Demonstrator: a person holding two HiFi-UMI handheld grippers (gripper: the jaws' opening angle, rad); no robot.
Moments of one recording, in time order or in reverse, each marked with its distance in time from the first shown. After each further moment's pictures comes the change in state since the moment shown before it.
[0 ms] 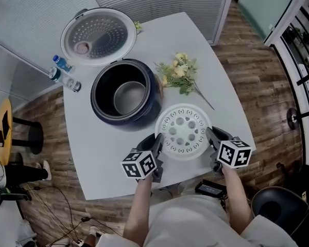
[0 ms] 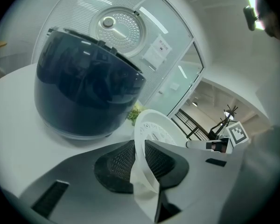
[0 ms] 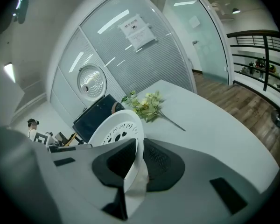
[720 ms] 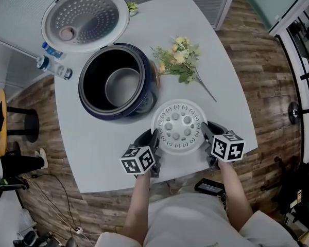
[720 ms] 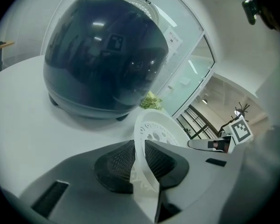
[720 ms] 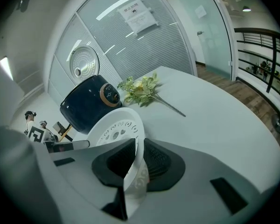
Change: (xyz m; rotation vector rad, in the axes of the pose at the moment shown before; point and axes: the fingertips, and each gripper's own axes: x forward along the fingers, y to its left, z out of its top) left arm 0.028 0.040 -0.044 -0.052 0.060 0.098; right arm 0.050 -0.028 -0.039 -0.040 0.134 -0.020
